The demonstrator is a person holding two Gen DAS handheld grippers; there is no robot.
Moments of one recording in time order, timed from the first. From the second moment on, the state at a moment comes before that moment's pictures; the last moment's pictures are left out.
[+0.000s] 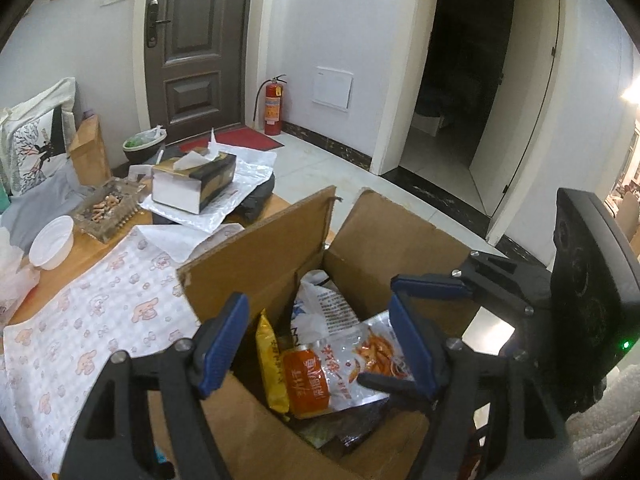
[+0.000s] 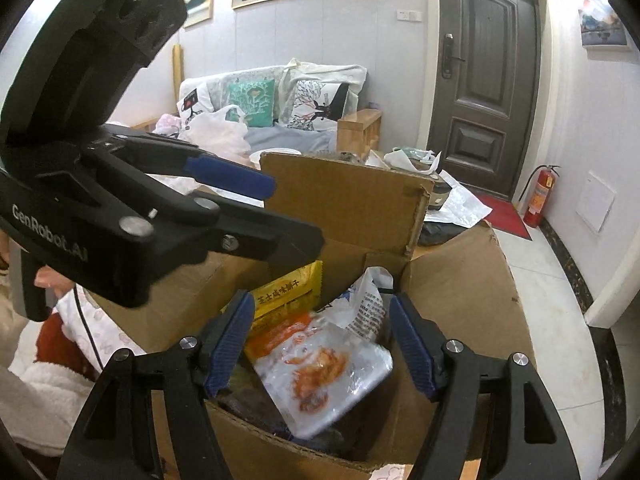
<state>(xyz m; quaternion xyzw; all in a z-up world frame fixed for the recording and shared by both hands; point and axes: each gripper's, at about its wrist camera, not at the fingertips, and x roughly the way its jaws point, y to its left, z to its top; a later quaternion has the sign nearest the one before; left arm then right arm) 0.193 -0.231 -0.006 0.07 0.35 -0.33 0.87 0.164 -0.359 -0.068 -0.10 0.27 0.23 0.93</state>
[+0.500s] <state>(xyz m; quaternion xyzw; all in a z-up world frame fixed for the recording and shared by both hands) 0.130 -0.111 0.028 0.02 0.30 -0.26 0.92 0.127 -0.300 -0.024 -0.11 0.25 0.25 0.93</state>
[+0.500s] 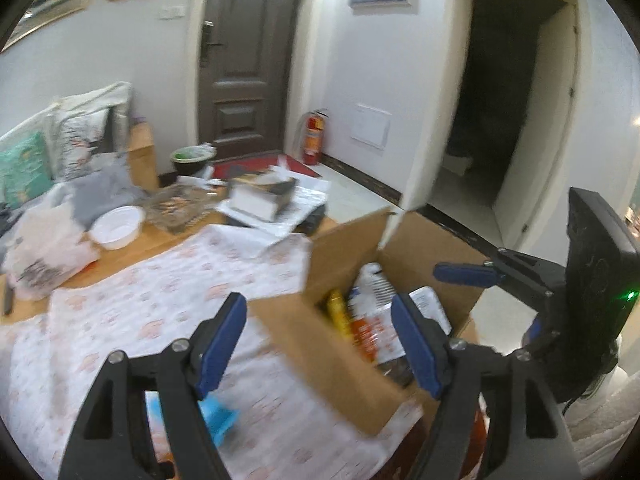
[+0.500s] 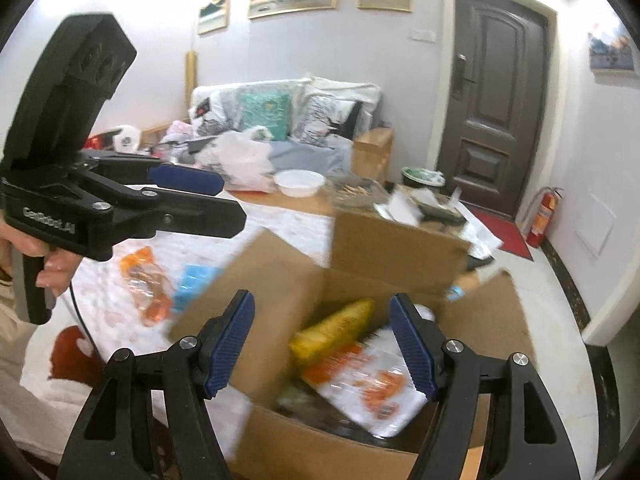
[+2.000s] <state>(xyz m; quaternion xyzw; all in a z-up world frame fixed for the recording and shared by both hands) 0.158 0.104 -0.146 -0.17 0.41 -0.16 0.88 0.231 -0.081 -0.171 -0.11 0.42 0.25 0.87</state>
